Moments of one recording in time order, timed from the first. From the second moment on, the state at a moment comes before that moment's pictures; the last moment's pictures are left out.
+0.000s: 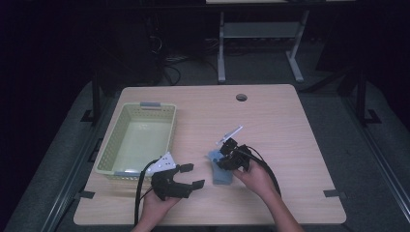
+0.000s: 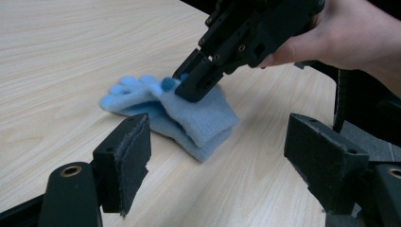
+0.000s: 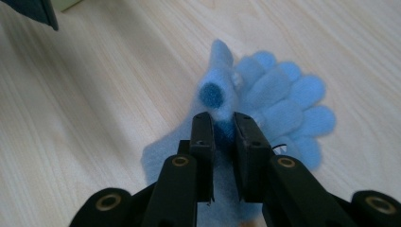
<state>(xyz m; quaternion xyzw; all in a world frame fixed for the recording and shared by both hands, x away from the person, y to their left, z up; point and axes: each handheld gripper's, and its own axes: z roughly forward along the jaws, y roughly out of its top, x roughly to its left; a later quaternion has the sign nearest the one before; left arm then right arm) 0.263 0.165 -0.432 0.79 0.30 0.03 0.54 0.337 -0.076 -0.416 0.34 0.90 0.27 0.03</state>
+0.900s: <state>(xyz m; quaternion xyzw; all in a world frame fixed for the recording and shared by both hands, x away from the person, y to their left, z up) 0.268 0.160 -0.441 0.78 0.32 -0.01 0.53 0.341 -0.077 -0.437 0.35 0.89 0.29 0.03</state>
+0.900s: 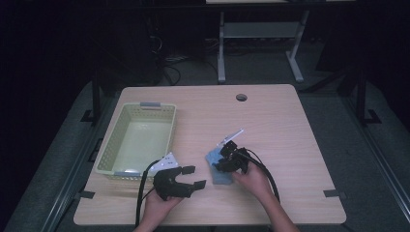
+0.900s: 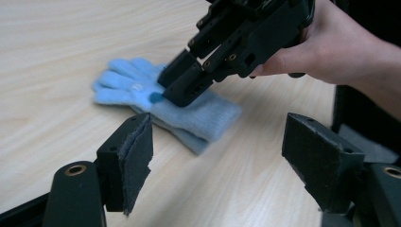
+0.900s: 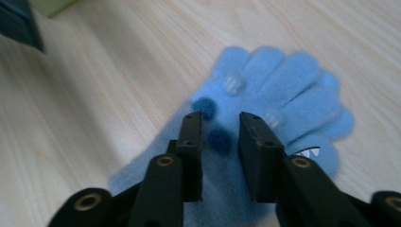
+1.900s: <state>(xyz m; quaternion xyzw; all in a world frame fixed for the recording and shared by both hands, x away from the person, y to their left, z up) 0.312 0.121 -0.470 0.74 0.47 -0.13 0.46 0.310 -0.148 -0.451 0.51 0.76 0.41 -0.06</state>
